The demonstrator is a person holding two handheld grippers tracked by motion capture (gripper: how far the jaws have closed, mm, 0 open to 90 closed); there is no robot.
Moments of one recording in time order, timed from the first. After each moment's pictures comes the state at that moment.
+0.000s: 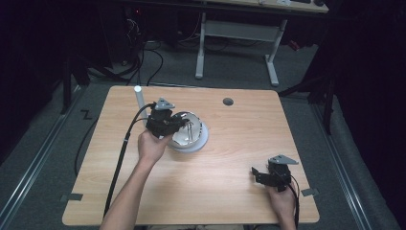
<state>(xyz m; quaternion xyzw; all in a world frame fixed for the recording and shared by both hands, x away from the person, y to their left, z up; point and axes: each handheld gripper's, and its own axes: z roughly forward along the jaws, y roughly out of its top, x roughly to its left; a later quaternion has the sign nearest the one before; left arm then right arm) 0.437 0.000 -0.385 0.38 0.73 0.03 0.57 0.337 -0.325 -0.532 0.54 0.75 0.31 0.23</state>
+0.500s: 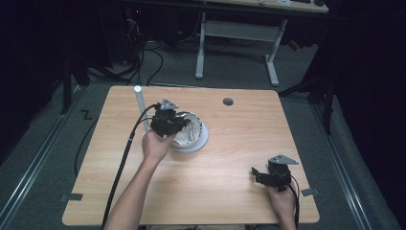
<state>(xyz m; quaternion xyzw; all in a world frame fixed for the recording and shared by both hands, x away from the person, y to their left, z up) 0.452 -0.010 -0.403 0.37 0.74 0.04 0.55 0.337 -0.325 -0.532 0.54 0.75 0.31 0.23</state>
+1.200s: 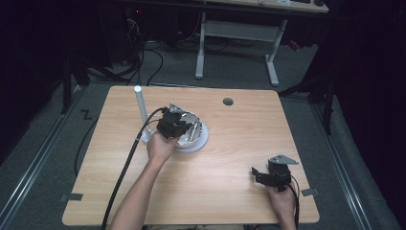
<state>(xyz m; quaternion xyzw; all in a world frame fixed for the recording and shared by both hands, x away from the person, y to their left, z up) 0.466 -0.026 -0.438 0.40 0.75 0.07 0.52 0.337 -0.325 -0.532 0.54 0.75 0.31 0.23</state>
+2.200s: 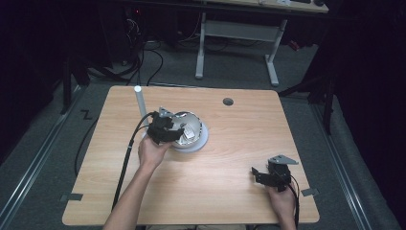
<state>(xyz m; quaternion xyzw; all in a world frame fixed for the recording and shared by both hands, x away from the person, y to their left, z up) 0.454 0.004 -0.436 0.37 0.76 0.09 0.53 0.337 -0.325 -0.532 0.54 0.75 0.31 0.23</state>
